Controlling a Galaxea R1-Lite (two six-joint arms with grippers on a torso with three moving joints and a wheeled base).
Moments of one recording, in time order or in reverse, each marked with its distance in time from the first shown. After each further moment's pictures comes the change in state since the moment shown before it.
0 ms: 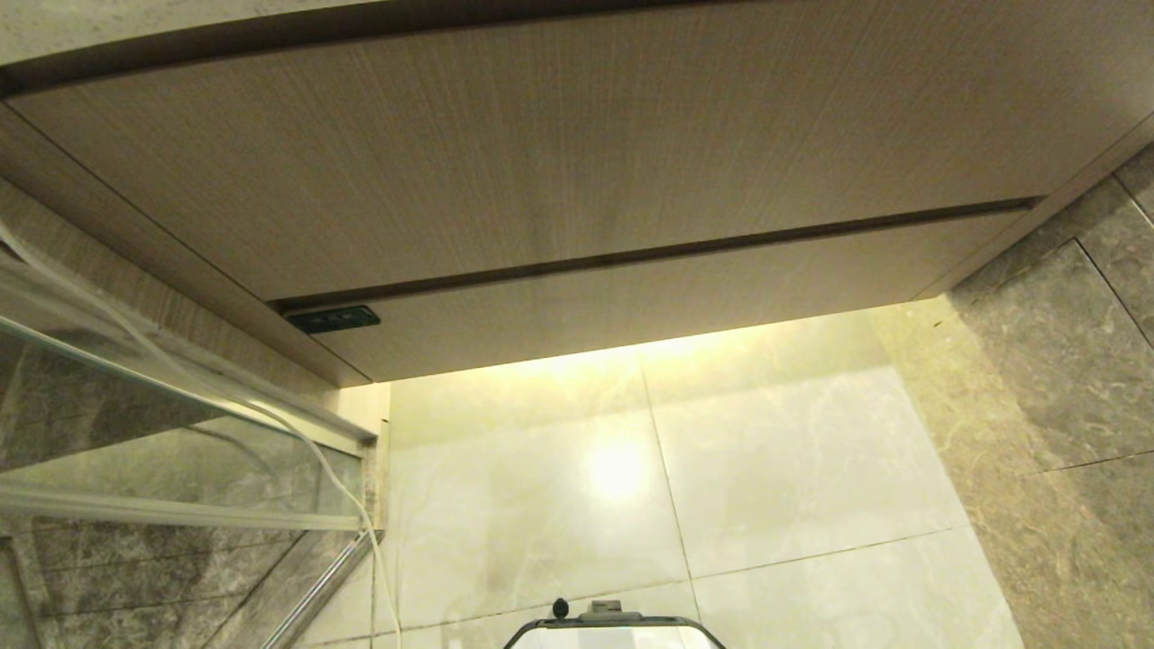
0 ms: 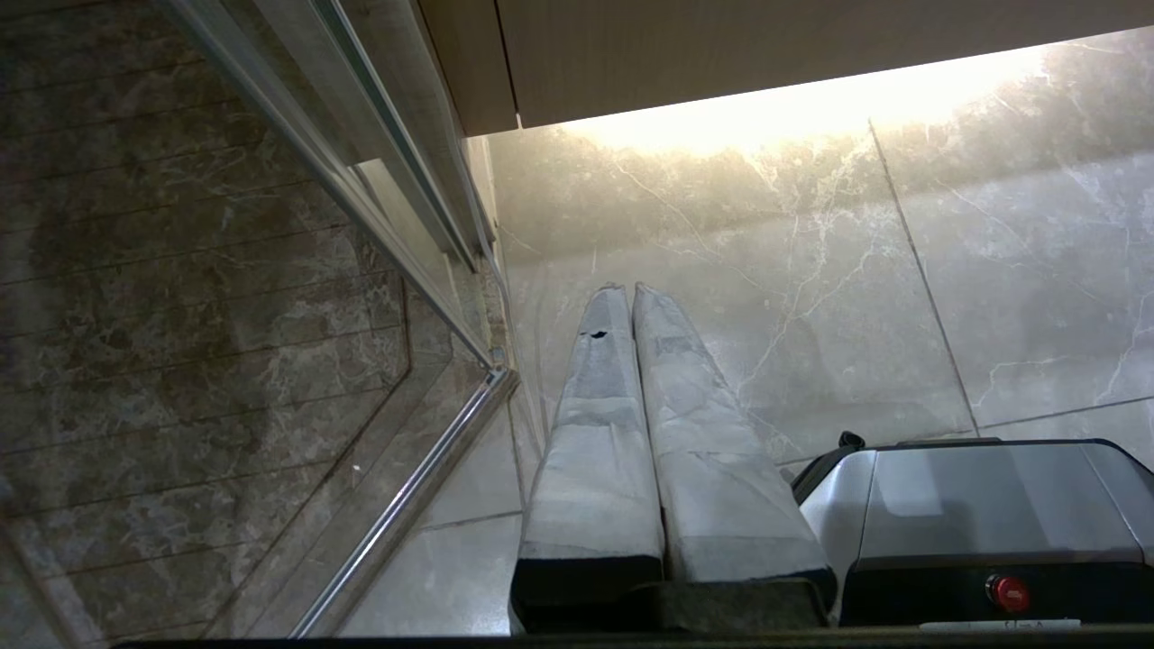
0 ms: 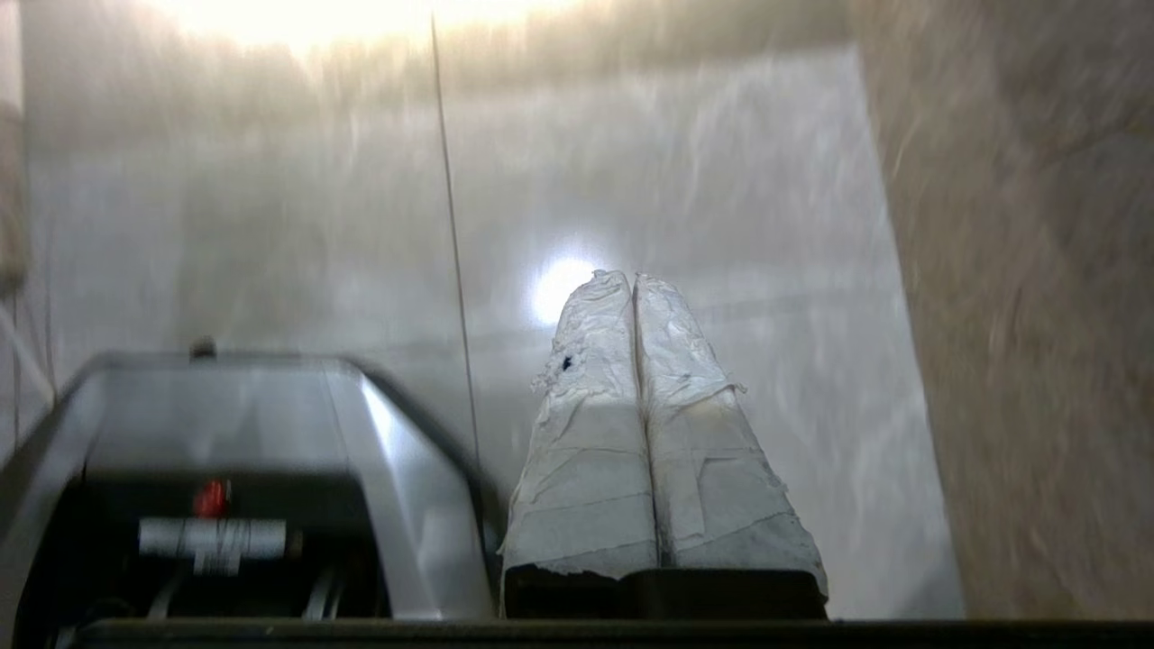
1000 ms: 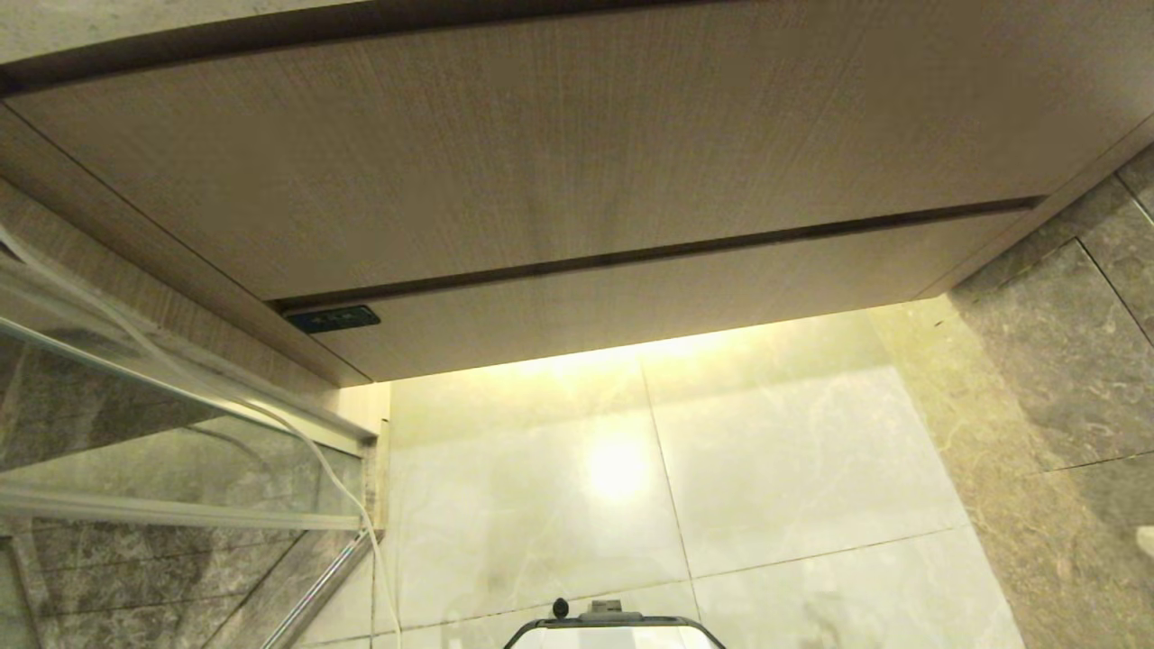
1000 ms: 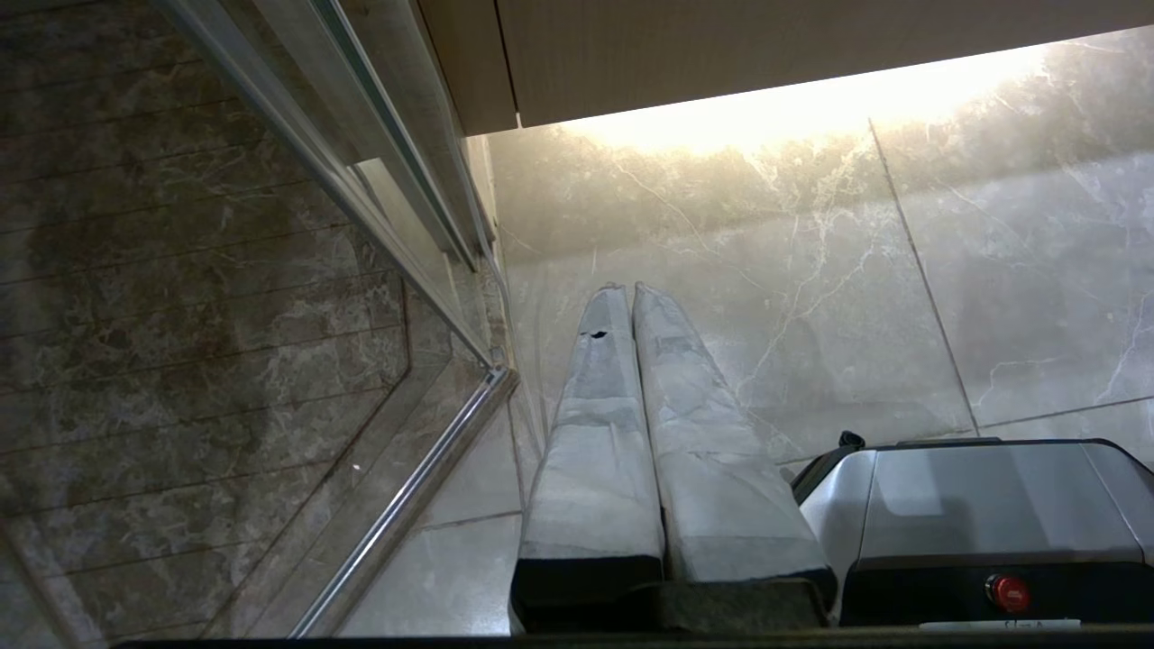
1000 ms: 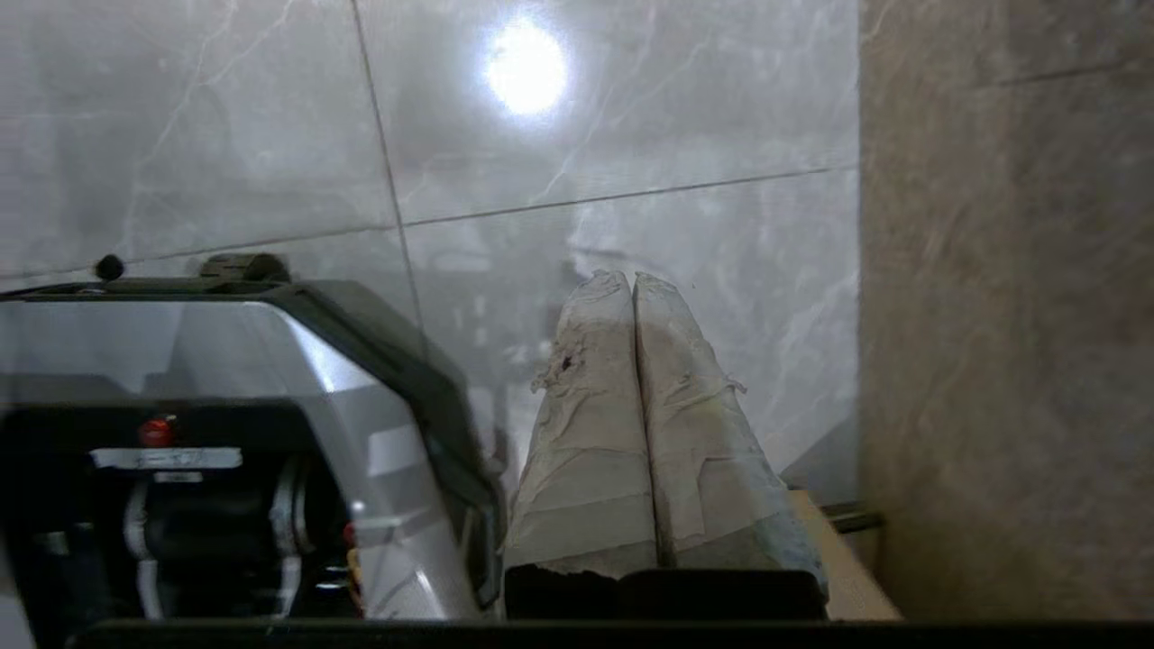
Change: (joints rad) left arm 0.000 0.000 0.000 0.000 0.000 0.000; right arm -0.286 0.798 -0.379 -0.017 0.176 -0.176
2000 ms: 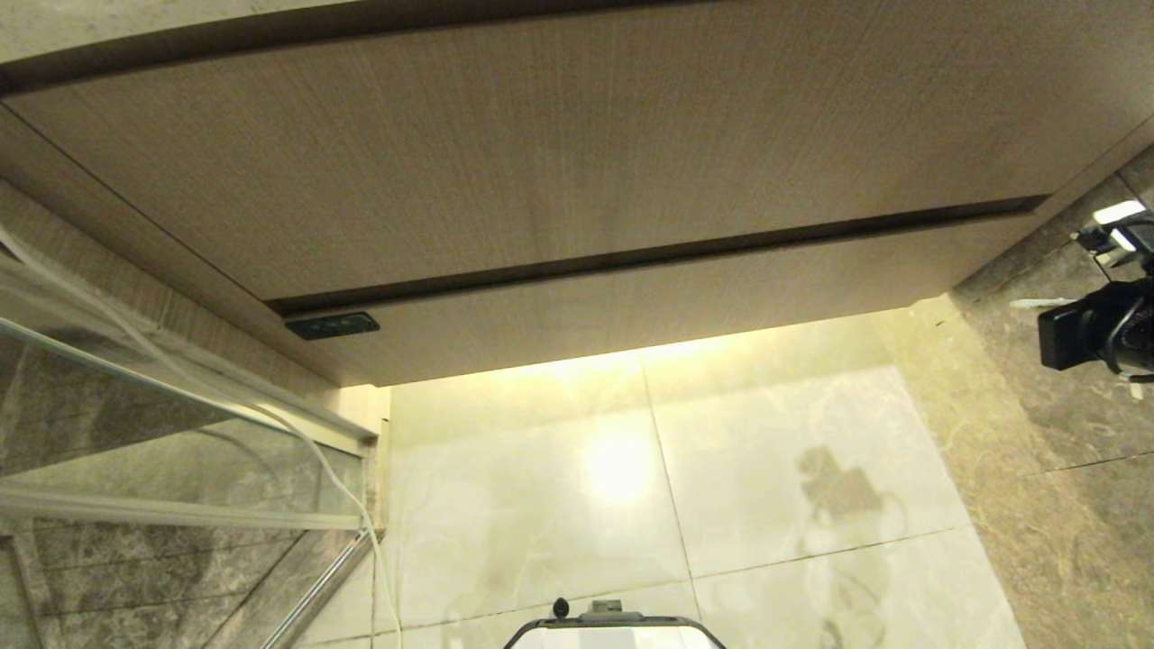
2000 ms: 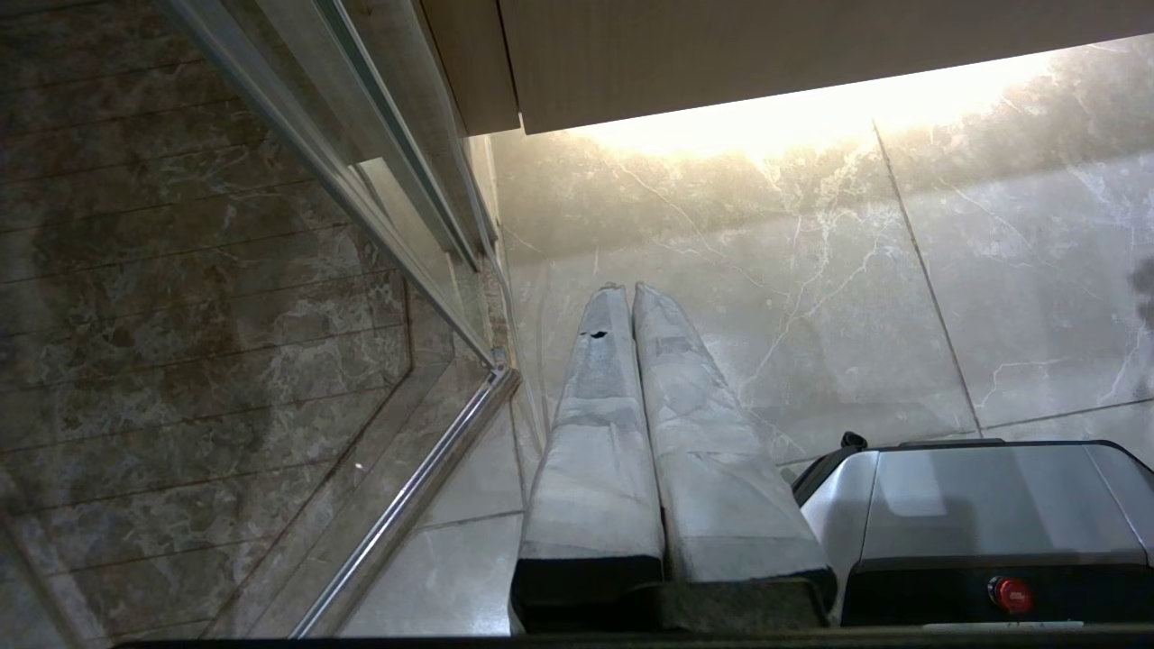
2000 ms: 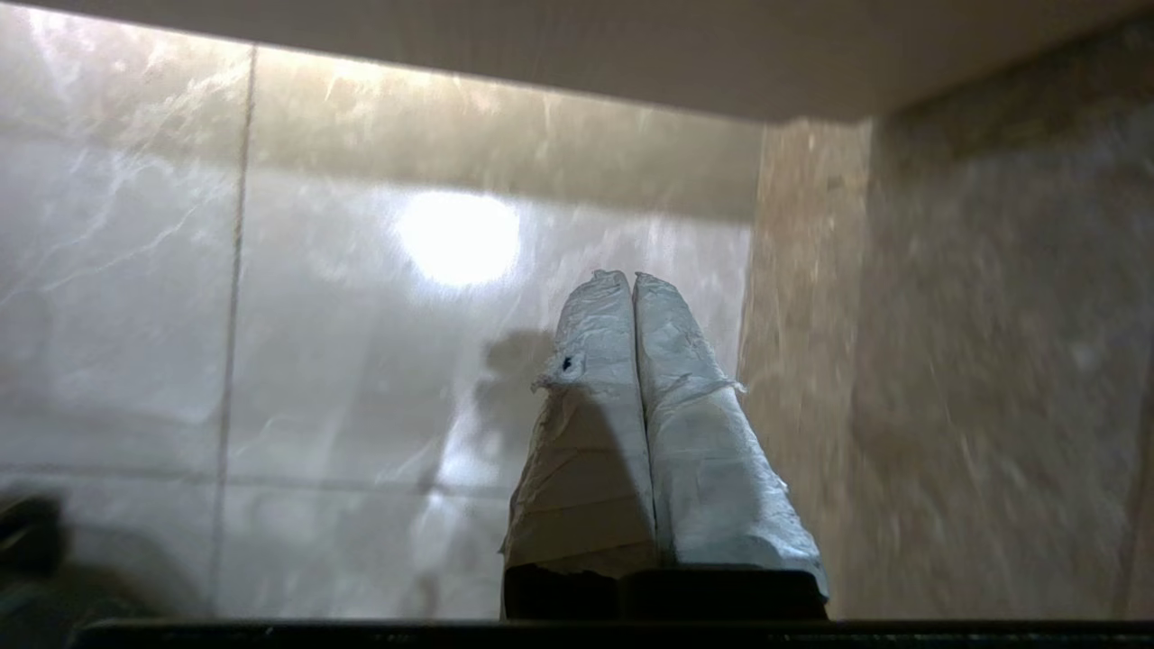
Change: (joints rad) left arm 0.000 0.000 0.000 0.000 0.000 0.000; right arm -0.015 0.740 -0.483 -0.496 0.095 -0.198
